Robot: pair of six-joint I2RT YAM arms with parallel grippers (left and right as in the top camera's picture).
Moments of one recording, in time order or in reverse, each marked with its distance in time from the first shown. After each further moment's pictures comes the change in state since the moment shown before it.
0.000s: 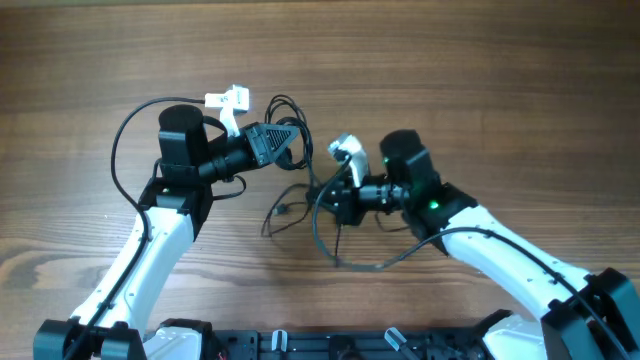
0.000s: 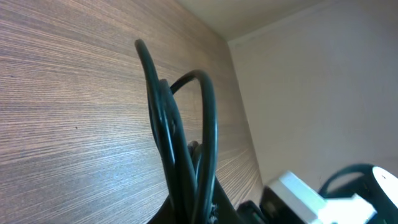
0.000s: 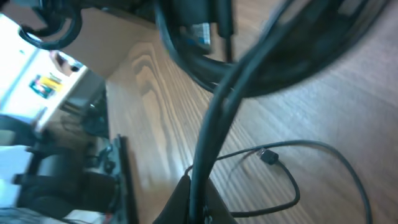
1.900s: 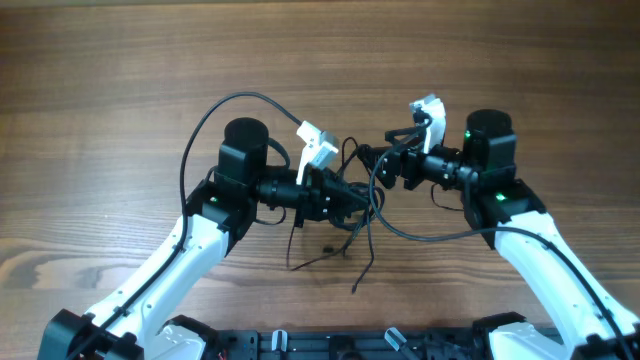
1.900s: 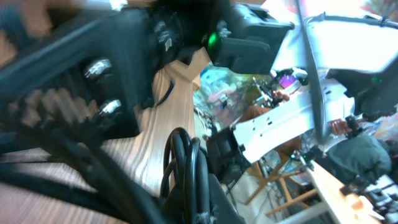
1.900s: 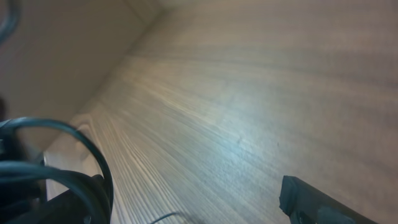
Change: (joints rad) left arm -0.317 -0.005 0.006 0.089 0.453 0.381; right arm -0.336 -0.147 -0.010 -0.076 0.085 -0.066
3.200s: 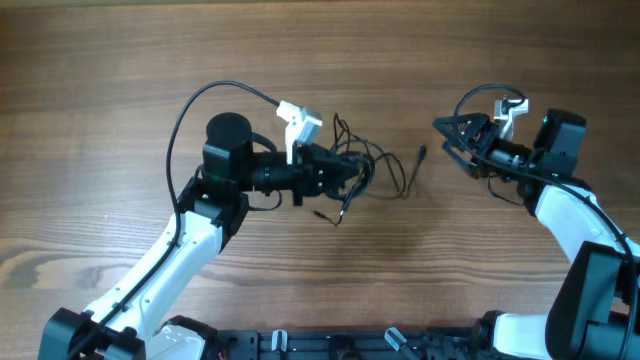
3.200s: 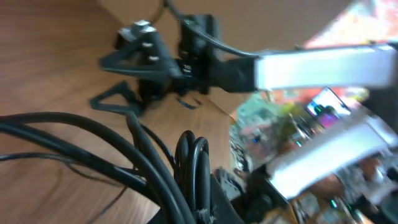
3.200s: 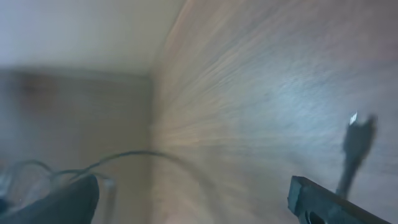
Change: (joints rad) left arm 0.068 0.011 -0.006 0.133 -0.186 -0.130; right arm -0.464 0.256 0.013 0.023 -0.341 0.437
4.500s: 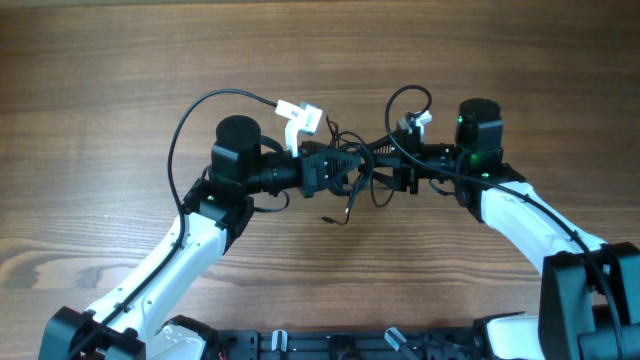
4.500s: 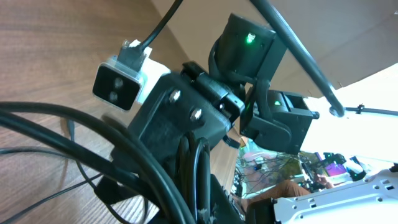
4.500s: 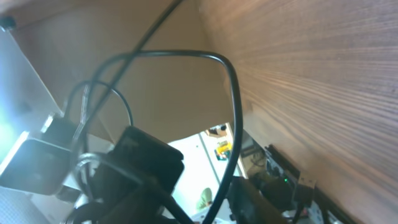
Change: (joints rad) left arm -0.038 0.000 0.000 -0.038 -0.169 -0.180; right arm 0.417 0.000 0.000 0.203 -0.196 0.677
